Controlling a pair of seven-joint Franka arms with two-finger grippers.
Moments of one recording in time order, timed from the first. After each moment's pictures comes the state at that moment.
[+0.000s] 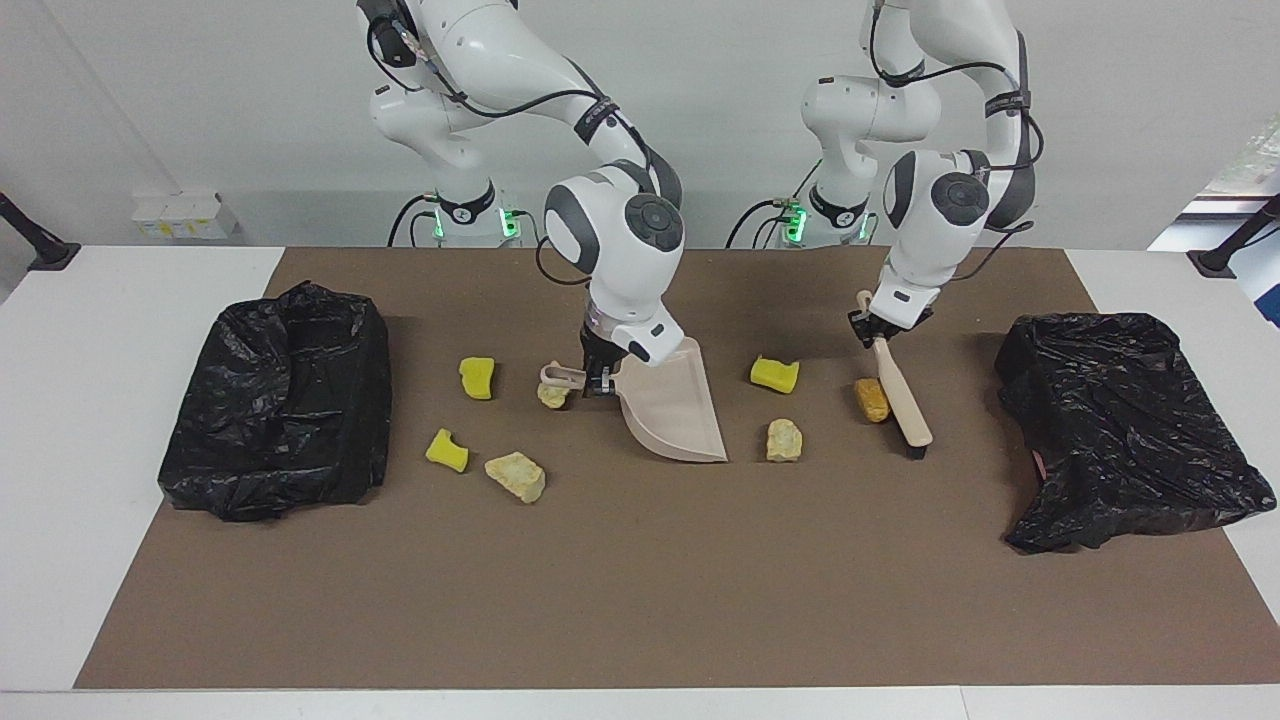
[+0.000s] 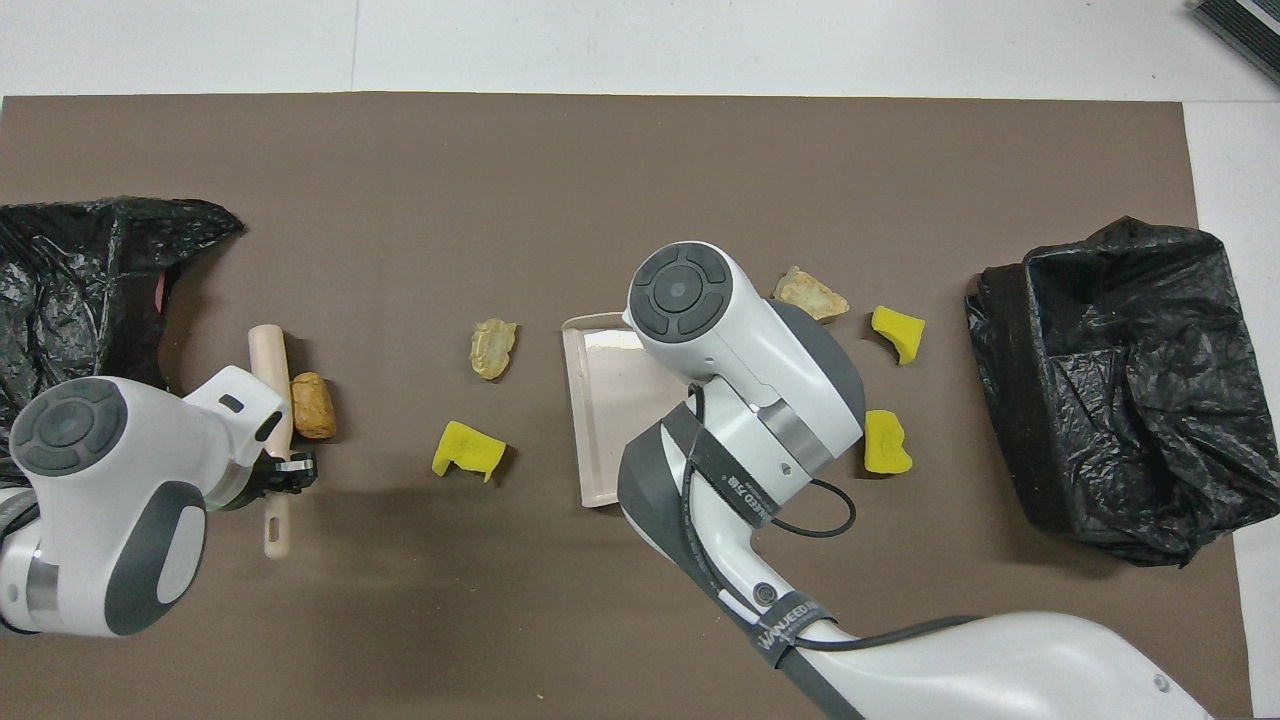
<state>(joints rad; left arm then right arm) -0.27 -0.13 0.04 -2.43 -0.01 2.21 -0.32 0.40 0.41 0.19 -1.62 -0.30 1.84 -0.99</state>
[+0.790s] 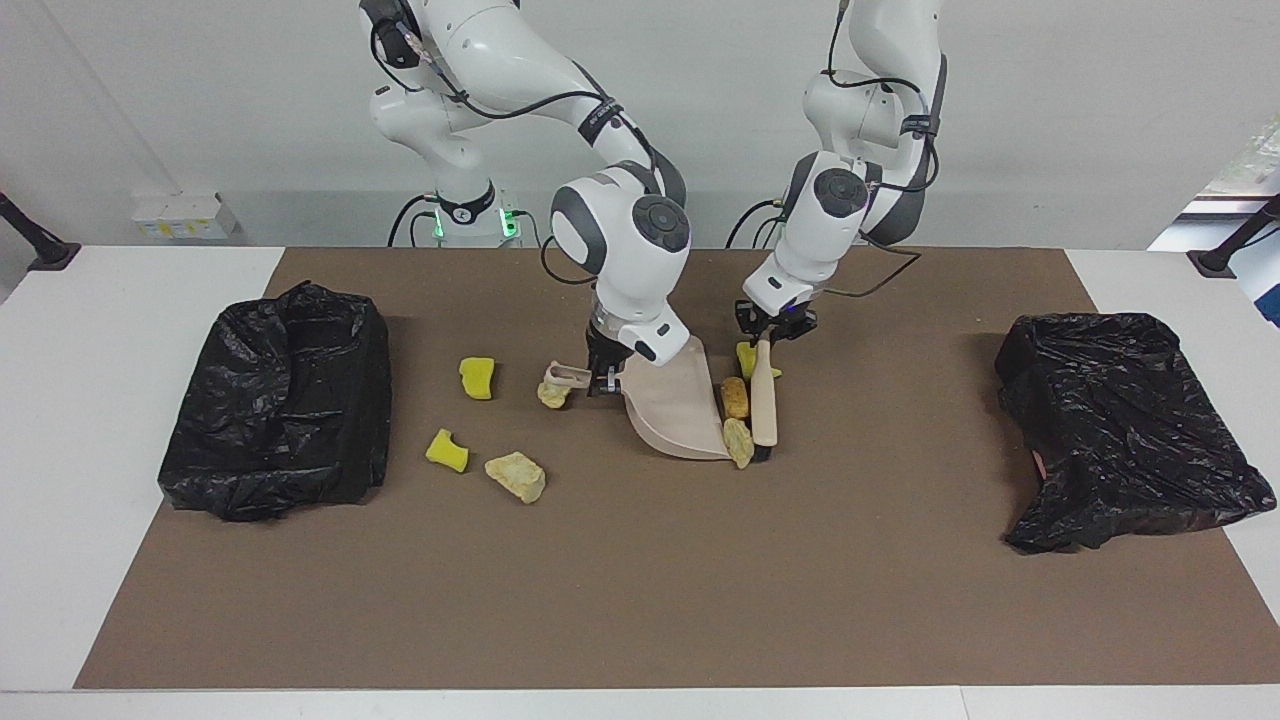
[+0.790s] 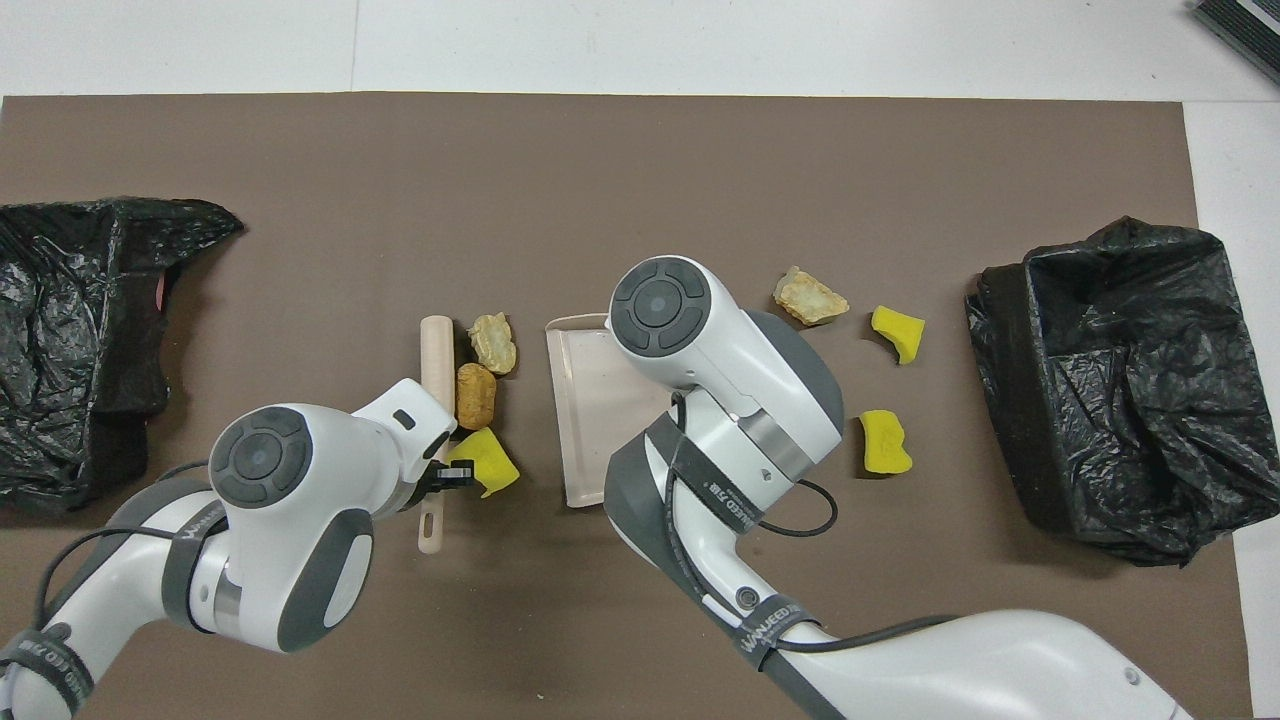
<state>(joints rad) -0.59 -0.04 0.03 -2.37 -0.20 2.33 -0.16 0.40 0.41 0.19 -1.62 -0.30 1.84 -0.99</state>
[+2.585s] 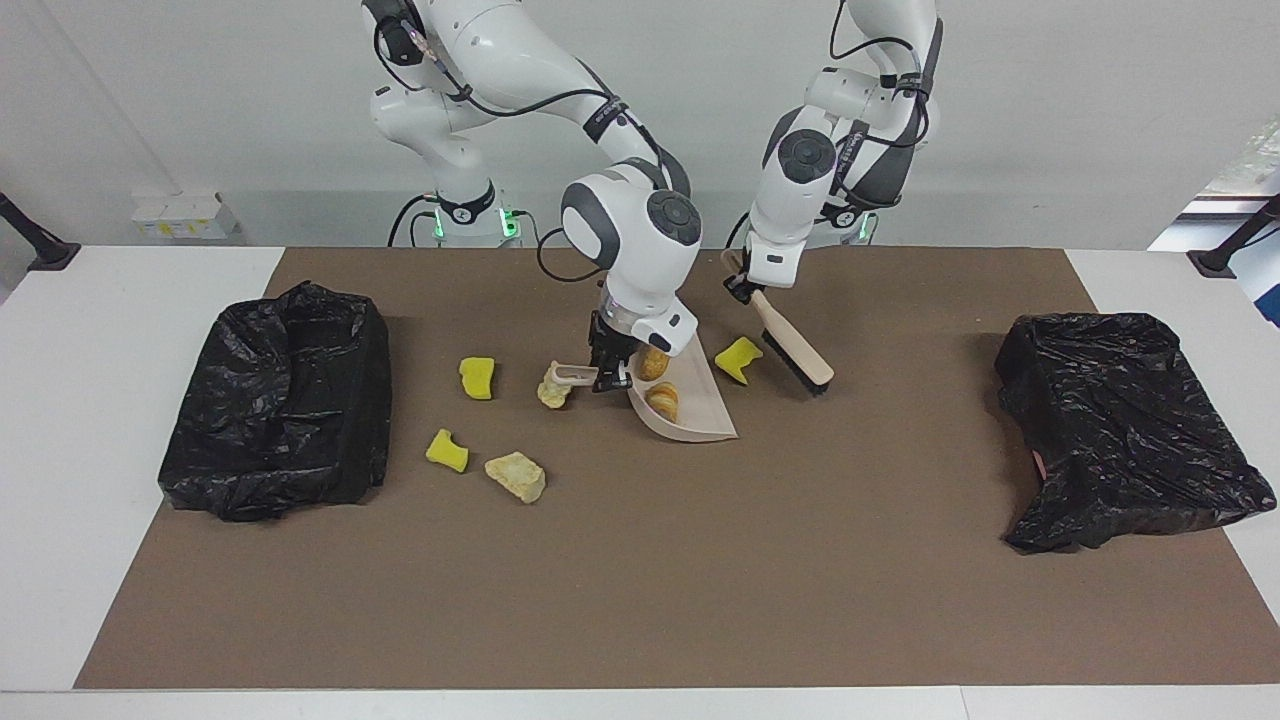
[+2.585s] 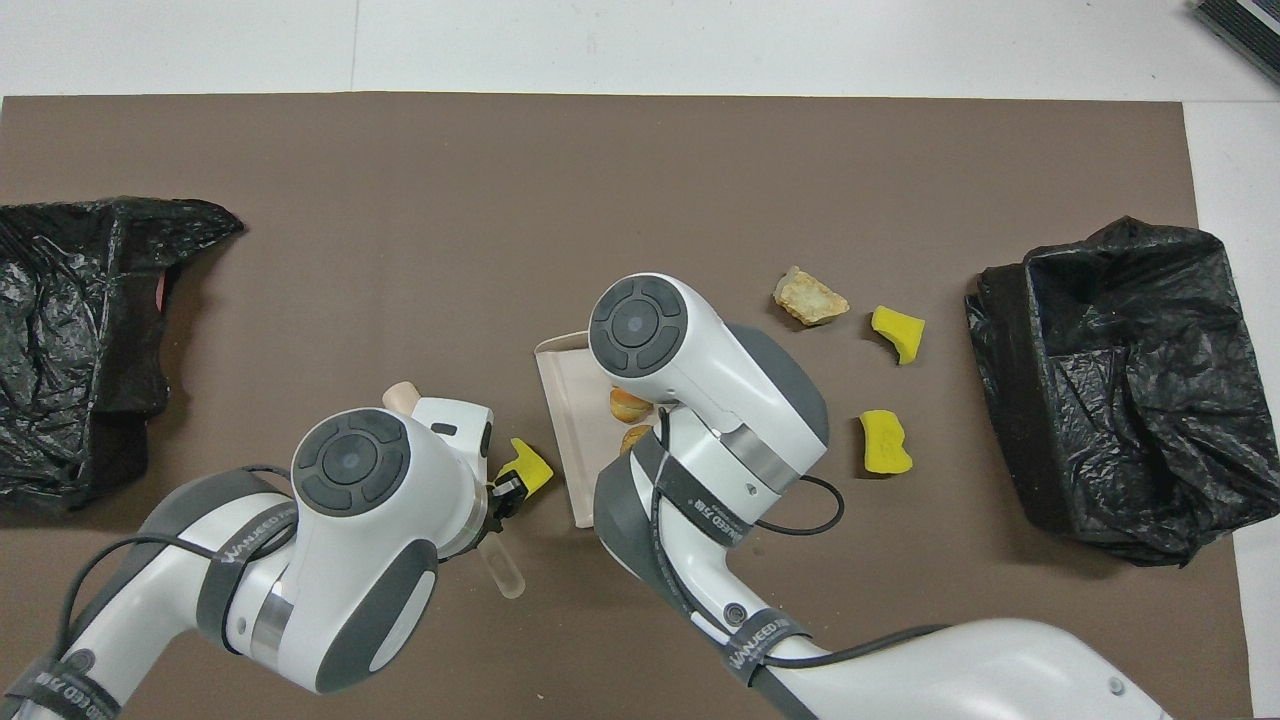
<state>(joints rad) -0.68 -0.15 0.04 -2.36 -0.14 2.04 -1.08 0.42 0.39 0.20 -1.69 -0.33 1.87 -1.09</state>
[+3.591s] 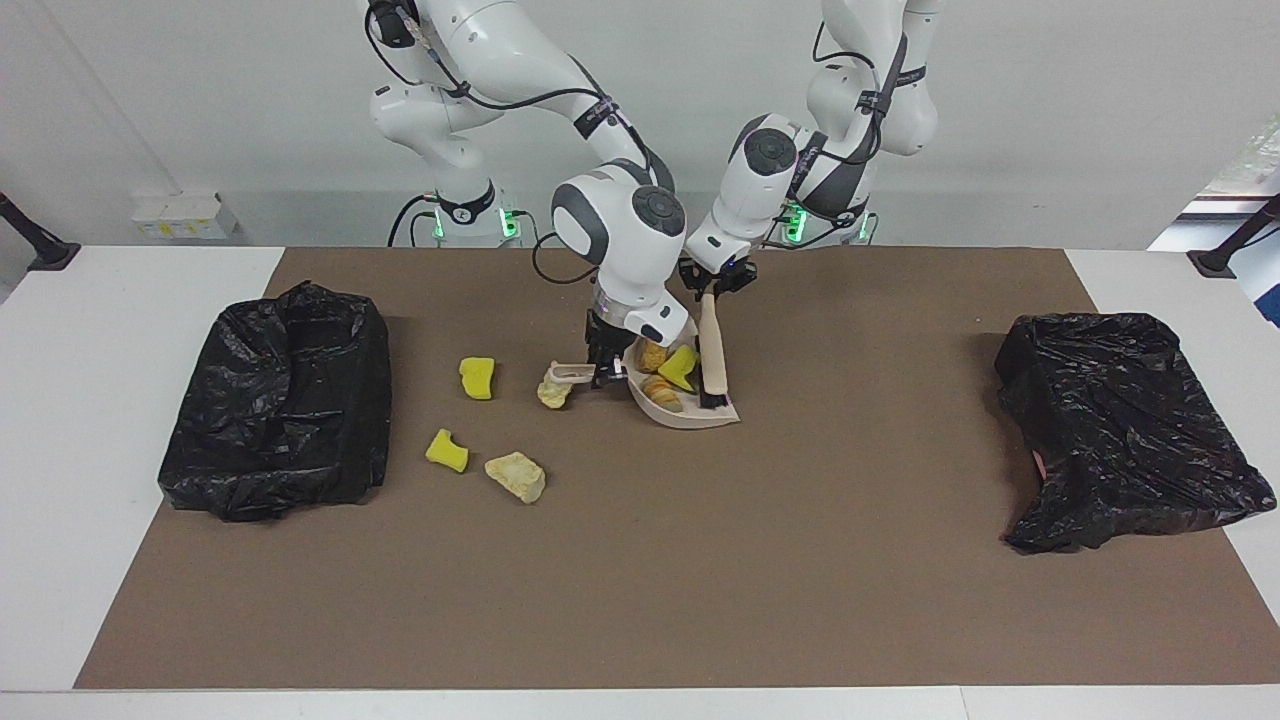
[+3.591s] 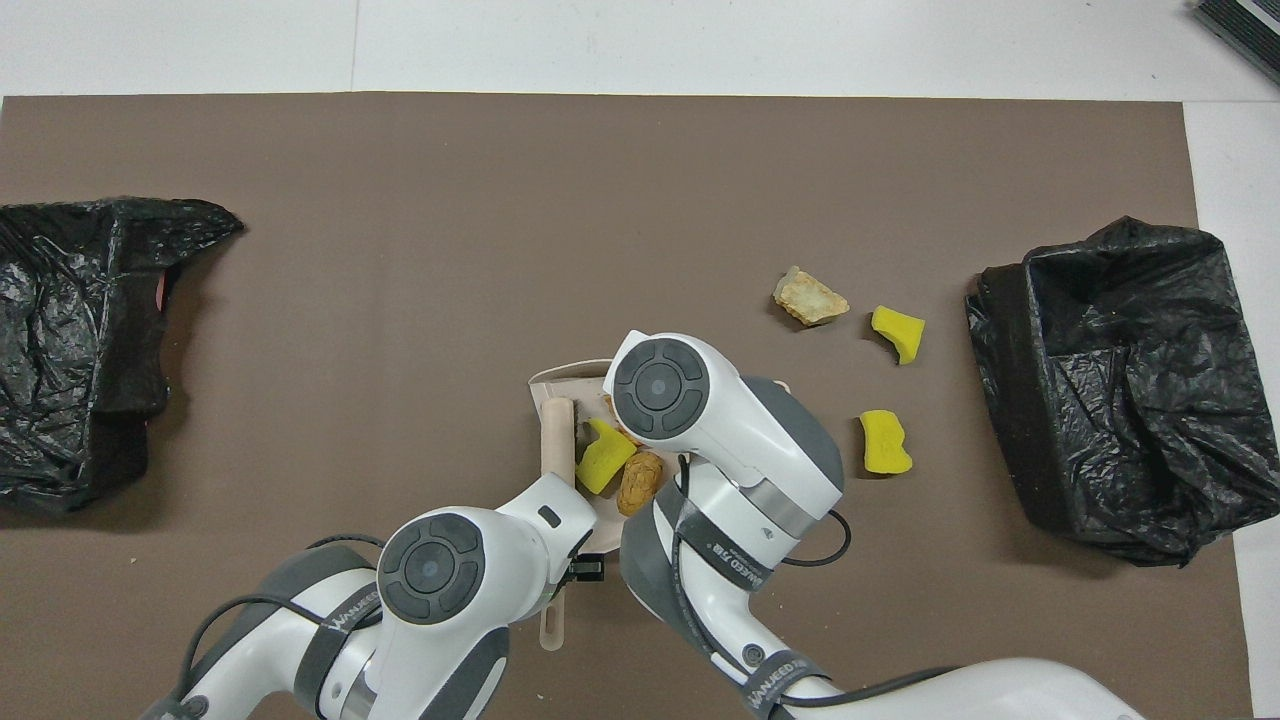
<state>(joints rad) -0.79 -0.12 0.05 -2.42 -0.26 2.29 -0.54 0.41 0.32 0.20 -1.83 -0.33 1.99 -1.07</state>
